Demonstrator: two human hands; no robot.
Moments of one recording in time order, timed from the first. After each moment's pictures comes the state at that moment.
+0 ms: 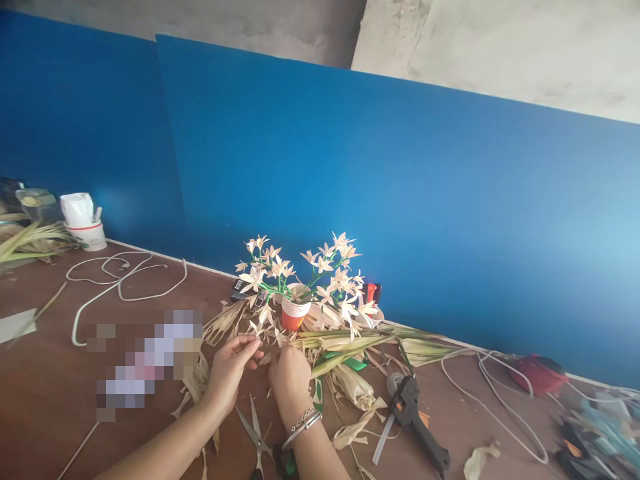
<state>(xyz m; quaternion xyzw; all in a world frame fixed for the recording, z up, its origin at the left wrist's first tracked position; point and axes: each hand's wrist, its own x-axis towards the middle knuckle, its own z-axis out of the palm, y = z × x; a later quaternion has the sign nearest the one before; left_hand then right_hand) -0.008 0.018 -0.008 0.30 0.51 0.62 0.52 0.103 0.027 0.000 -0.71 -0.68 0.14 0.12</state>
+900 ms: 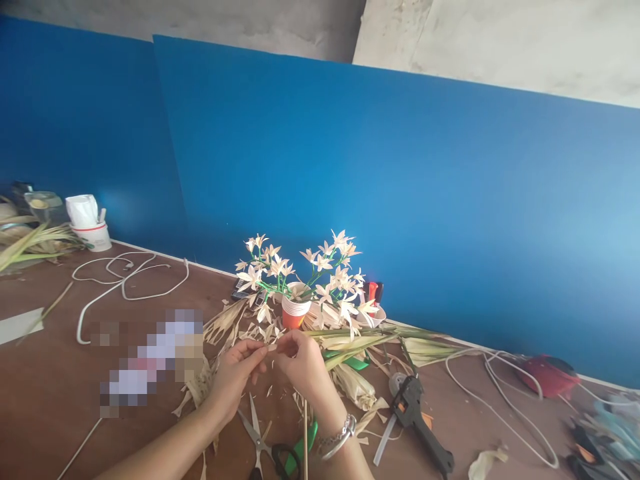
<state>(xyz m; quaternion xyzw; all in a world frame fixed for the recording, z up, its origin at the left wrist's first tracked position) 0.002 0.007 -0.001 0.34 0.49 0.58 0.56 0.137 0.029 0.027 -0.55 -0.66 0.38 0.36</state>
